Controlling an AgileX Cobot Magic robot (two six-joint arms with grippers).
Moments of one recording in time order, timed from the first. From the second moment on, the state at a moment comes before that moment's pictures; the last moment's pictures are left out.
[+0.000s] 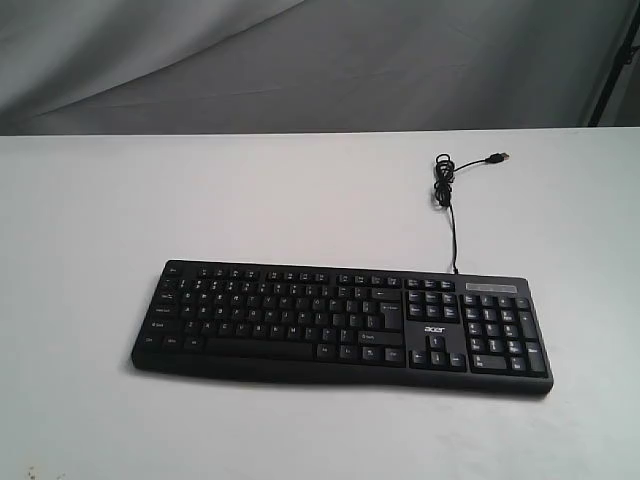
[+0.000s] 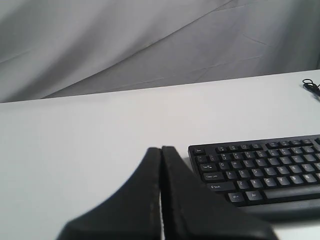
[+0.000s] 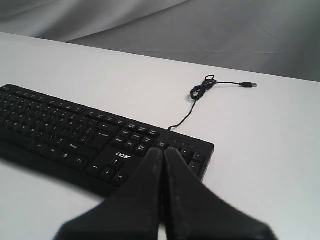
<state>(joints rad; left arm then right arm) -0.20 0.00 0.00 0.04 0.26 -0.02 0.32 0.01 0.00 0.02 0.33 -0.05</state>
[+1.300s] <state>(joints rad) -0.20 0.00 0.00 0.04 0.26 -0.02 0.77 0.90 -0.51 -0.03 0.10 0.20</state>
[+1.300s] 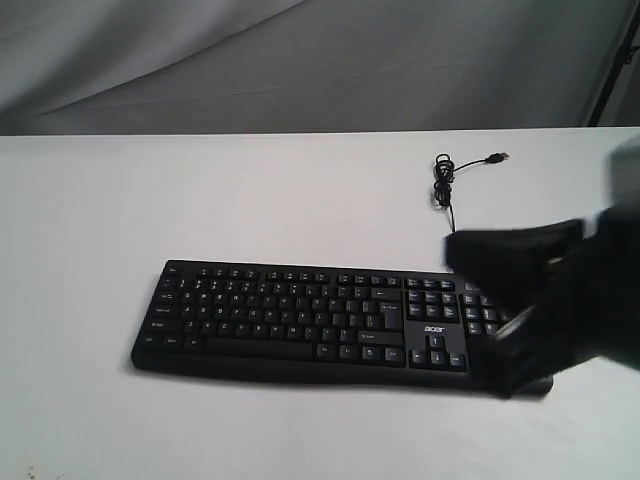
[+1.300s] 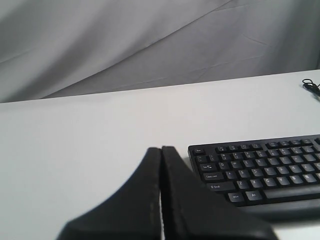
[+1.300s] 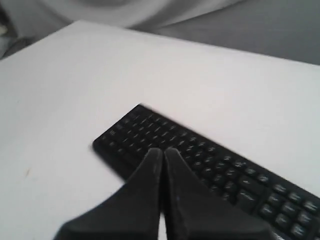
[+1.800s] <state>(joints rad) -0.20 0.00 0.00 0.04 0.26 -0.02 0.95 1.64 -1.09 0.12 0.32 -0.18</state>
